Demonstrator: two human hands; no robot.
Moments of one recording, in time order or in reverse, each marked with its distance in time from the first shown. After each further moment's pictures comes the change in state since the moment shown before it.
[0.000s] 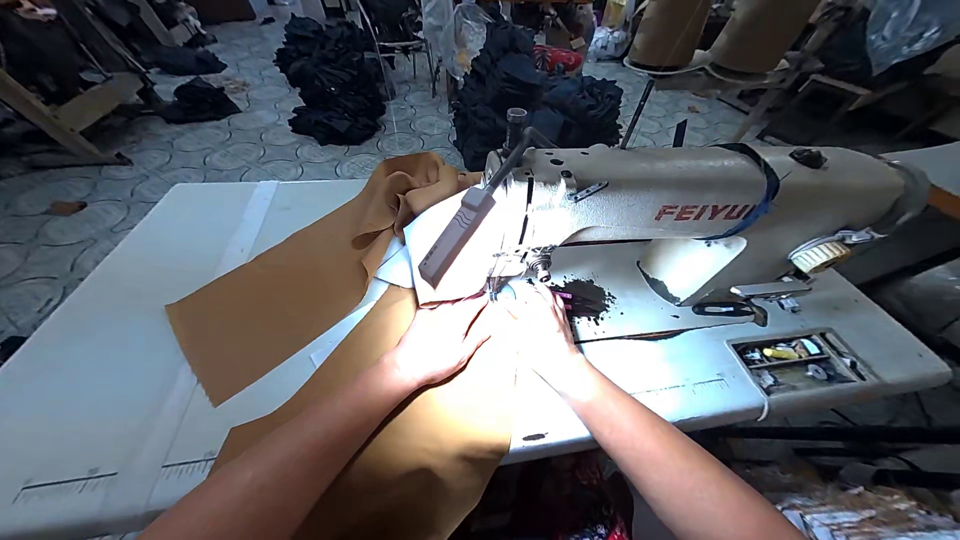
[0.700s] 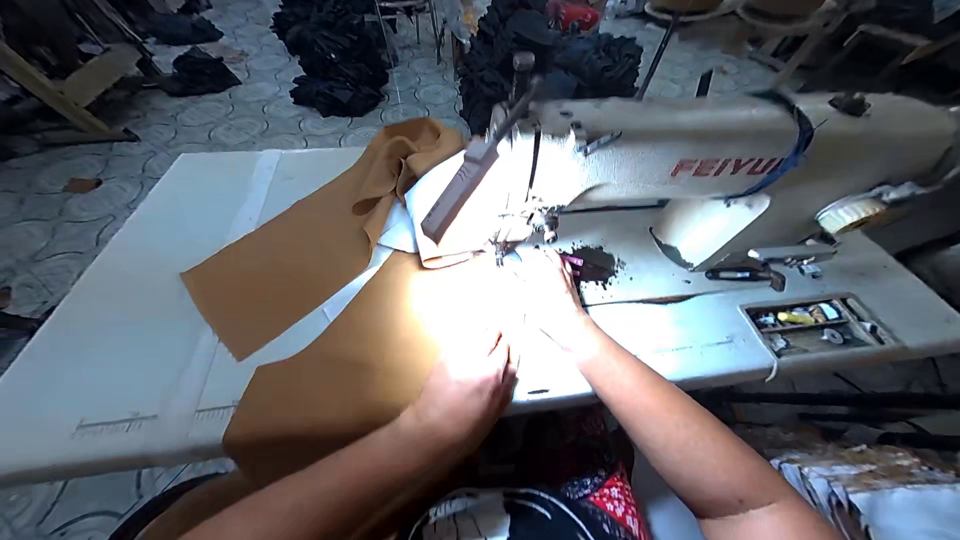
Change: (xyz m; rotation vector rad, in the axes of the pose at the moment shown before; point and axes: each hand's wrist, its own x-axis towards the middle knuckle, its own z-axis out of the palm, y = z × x) left_hand -0.082 0.073 0.037 0.088 0.342 0.159; right_hand 0.004 0.009 0.008 0.038 0.090 -0.033
